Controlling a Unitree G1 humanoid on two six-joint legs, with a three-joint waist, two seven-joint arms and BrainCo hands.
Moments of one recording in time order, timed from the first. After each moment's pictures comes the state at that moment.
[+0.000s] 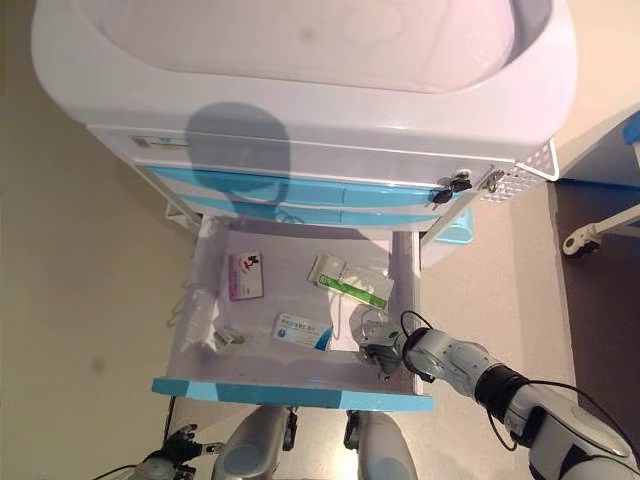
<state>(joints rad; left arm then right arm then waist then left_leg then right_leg) -0.05 0.30 -0.13 1.24 0.02 -0.06 0.07 -0.49 -0.70 0.96 0.47 -0.77 -0.27 0.19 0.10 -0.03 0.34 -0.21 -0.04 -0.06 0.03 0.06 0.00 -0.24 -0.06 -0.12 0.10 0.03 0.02</state>
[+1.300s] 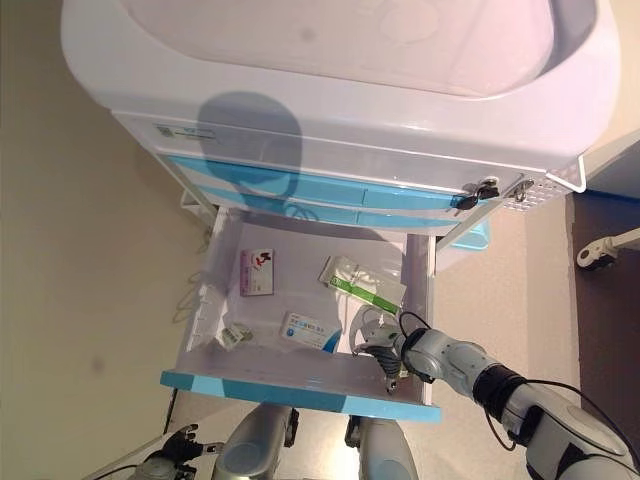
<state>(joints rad) -0.05 0.30 -0.13 1.24 0.02 -0.06 0.07 -0.51 -0.71 0.96 0.45 -0.77 -0.27 0.22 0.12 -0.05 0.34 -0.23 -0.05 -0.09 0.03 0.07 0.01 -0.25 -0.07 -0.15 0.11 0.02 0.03</state>
